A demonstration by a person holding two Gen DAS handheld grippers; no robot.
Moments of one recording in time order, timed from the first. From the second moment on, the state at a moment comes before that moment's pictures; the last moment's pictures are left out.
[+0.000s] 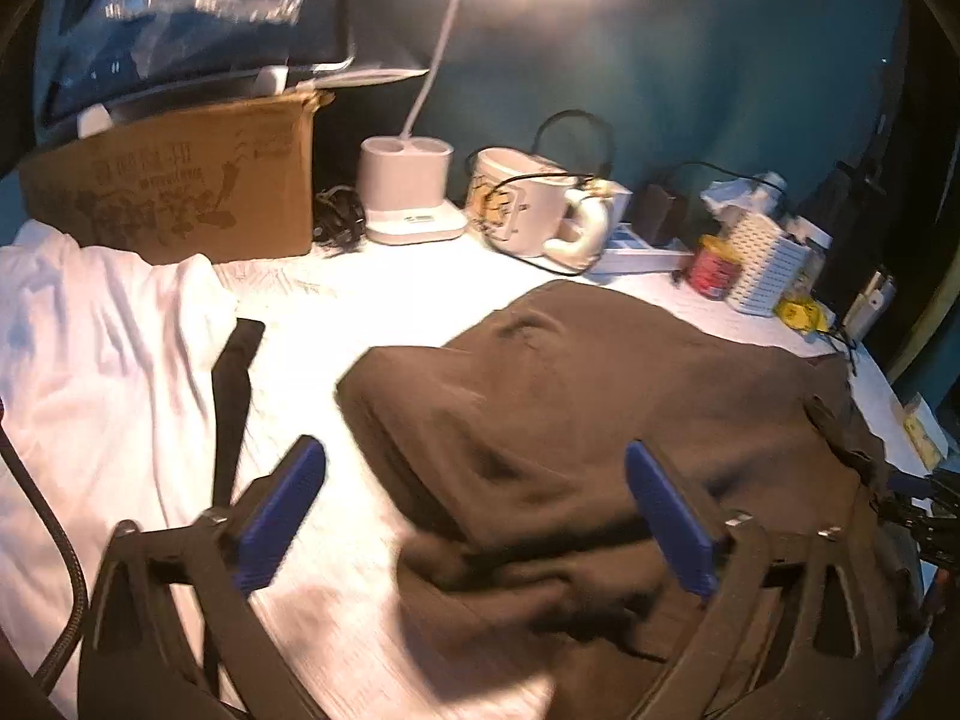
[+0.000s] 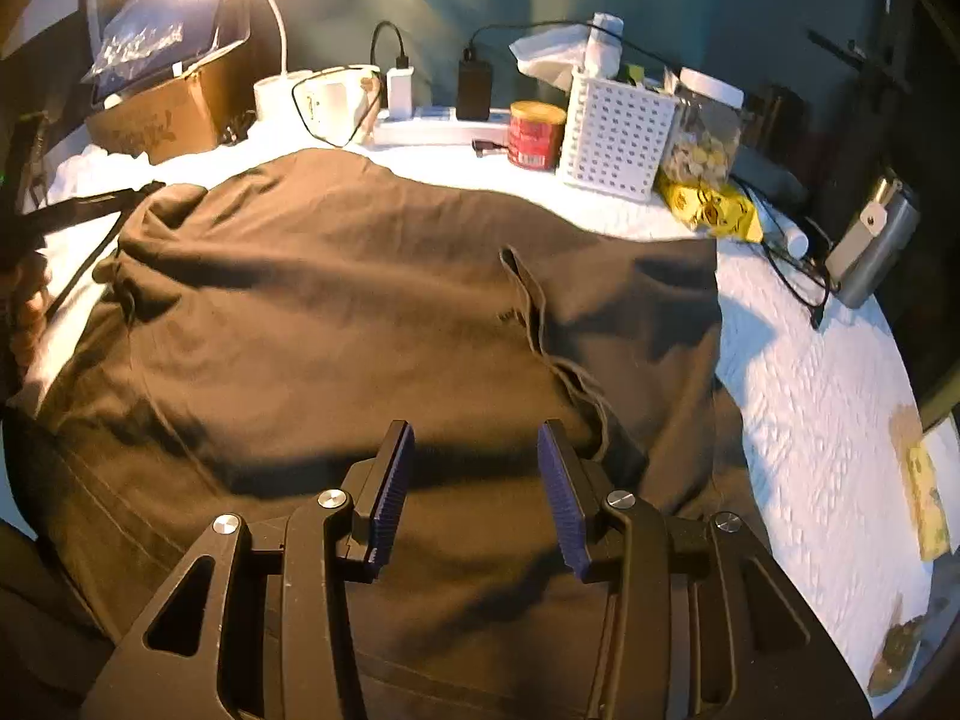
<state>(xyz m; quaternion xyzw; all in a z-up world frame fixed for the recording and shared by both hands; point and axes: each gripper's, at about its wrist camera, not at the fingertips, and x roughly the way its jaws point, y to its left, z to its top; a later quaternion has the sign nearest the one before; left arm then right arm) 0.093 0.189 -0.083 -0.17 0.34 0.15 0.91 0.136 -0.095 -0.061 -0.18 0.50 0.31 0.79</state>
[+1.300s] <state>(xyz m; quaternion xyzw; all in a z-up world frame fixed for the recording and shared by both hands) 0.192 0.077 -0.095 -0.16 0.45 -0.03 0.88 0.148 -0.185 -0.041 -0.10 0.48 0.25 0.84</state>
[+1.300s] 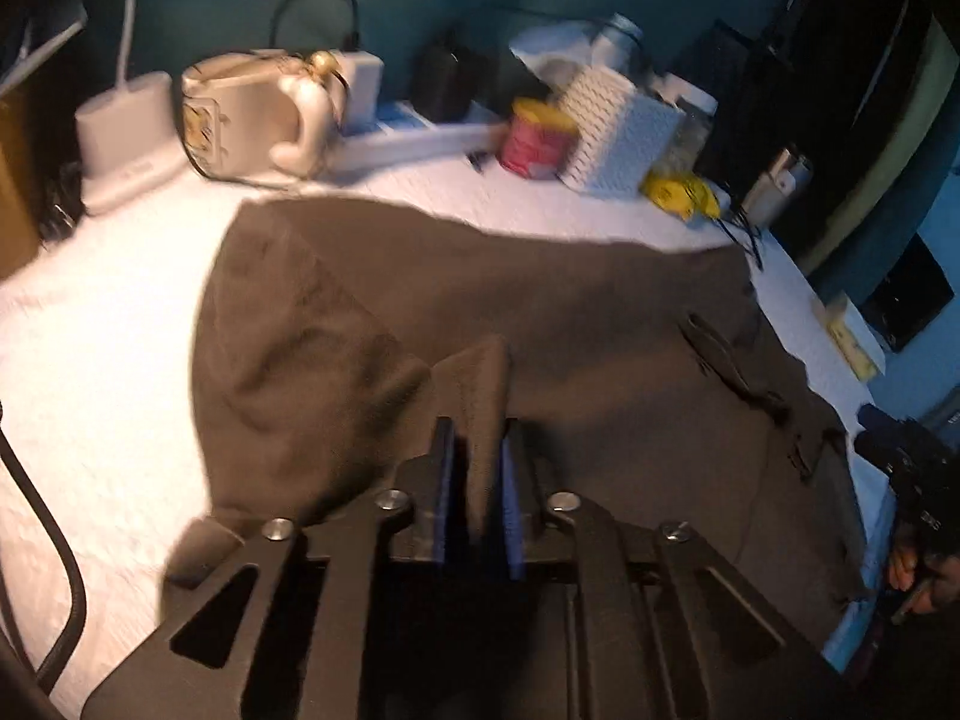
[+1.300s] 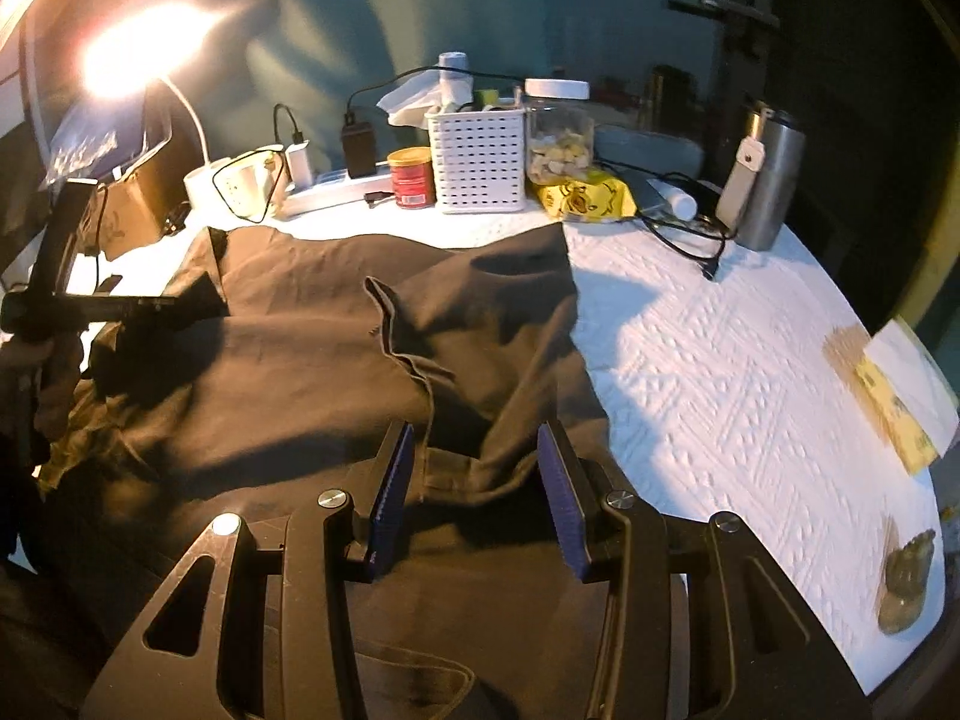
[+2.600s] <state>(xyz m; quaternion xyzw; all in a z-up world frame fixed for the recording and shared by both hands) 0.089 0.076 -0.077 -0.14 0.41 -0.10 0.89 0.132 -0.179 -0.047 -0.10 0.48 0.26 0.83</state>
